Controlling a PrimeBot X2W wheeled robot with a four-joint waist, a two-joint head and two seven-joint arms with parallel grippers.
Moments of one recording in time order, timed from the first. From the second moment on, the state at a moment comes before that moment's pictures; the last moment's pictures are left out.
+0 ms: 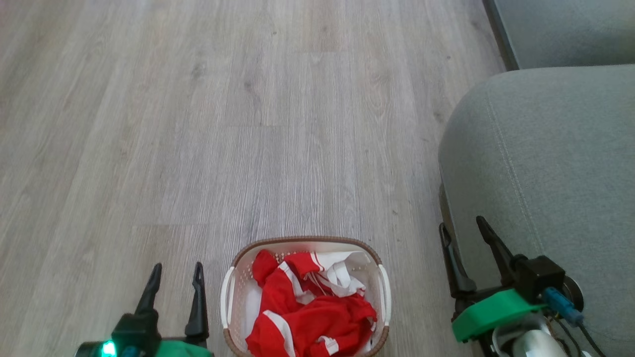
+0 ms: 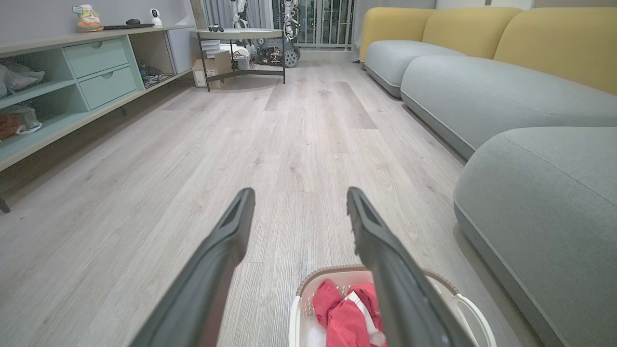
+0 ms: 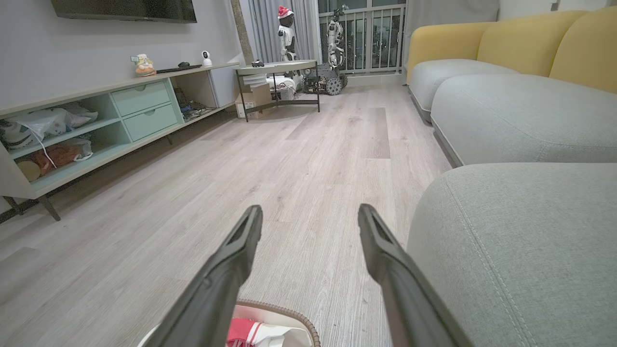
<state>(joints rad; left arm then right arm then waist) 0.18 0.05 -0.13 0.10 -0.08 0.08 -0.25 0.01 -0.04 0.11 0.20 0.15 0.13 -0.25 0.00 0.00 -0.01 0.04</state>
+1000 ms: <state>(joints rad) -0.41 0.04 -0.48 0.61 -0.09 0.01 -0.25 -0.24 -0.04 -0.06 0.00 0.08 0.13 -0.26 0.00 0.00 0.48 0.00</state>
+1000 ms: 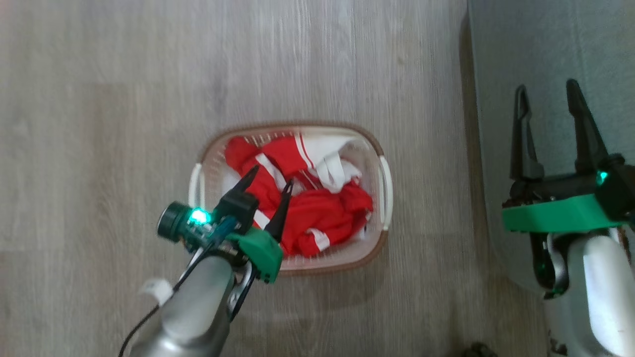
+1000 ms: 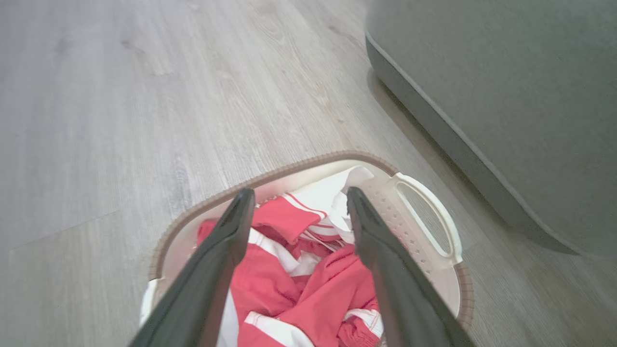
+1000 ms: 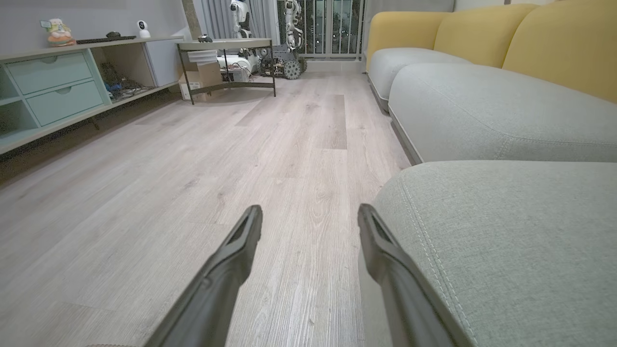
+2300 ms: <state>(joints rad) -0.90 0.05 -0.65 1.10 -0.12 0.02 -0.25 -0.38 -0.04 0.03 -0.08 0.13 0.13 -0.26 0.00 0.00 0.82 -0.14</state>
